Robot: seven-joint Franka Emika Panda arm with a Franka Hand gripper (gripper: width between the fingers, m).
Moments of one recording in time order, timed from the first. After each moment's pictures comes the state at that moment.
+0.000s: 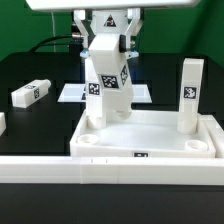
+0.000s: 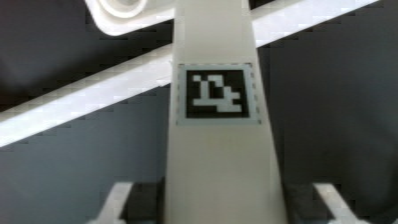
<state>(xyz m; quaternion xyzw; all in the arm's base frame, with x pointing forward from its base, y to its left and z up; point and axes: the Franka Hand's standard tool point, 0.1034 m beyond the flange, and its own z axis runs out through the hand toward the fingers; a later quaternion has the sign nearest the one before) 0.656 -0.015 0.178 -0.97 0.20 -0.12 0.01</state>
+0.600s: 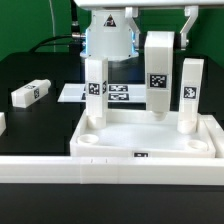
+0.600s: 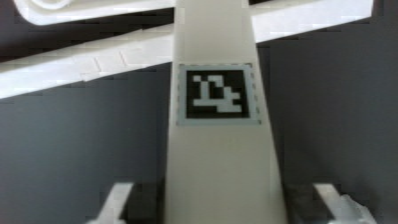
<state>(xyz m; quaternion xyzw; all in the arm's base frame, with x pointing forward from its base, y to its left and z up) 0.662 0.024 0.177 -0.98 0.12 -0.13 0.01</state>
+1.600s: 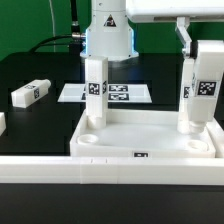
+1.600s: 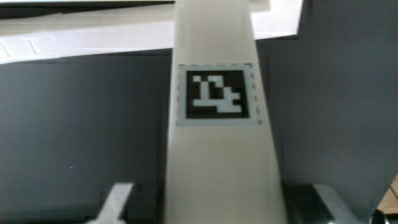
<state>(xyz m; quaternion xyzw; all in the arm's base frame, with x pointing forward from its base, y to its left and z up) 0.653 0.086 0.166 -0.98 0.06 -0.21 0.00</state>
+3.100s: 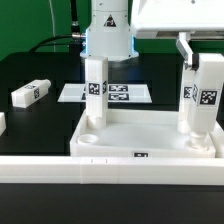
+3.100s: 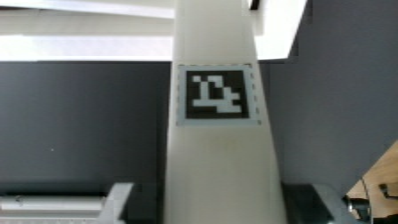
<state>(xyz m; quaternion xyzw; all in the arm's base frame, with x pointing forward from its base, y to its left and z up) 0.629 0.100 0.144 -0.96 0.02 -0.28 0.00</state>
